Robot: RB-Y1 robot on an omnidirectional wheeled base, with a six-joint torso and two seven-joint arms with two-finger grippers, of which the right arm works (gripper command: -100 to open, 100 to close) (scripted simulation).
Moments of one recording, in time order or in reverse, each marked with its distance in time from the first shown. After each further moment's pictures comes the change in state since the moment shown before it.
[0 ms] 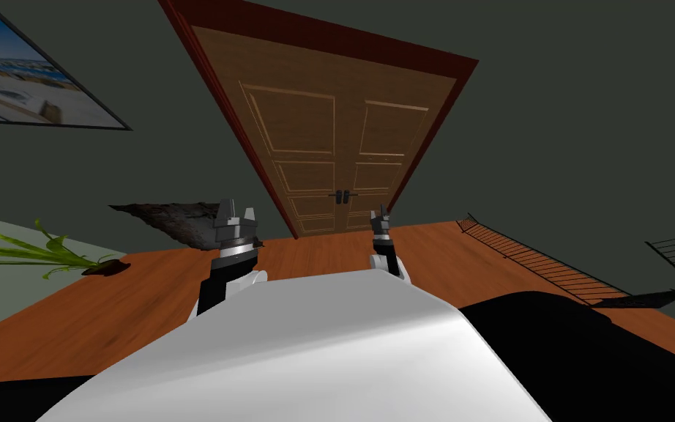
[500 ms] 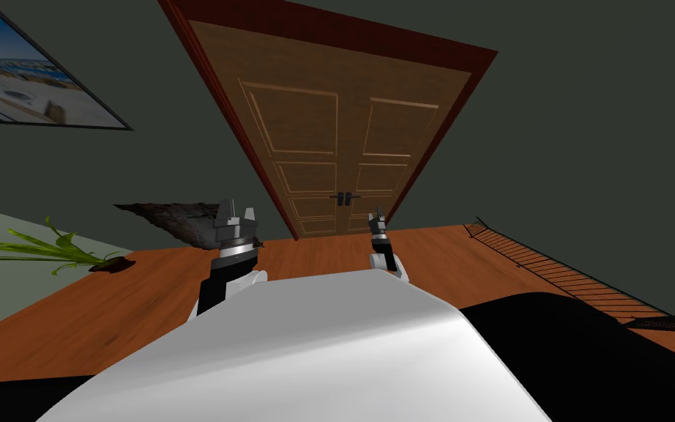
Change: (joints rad) arm -0.049 -0.034 -0.013 0.106 -0.011 0.033 -0.012
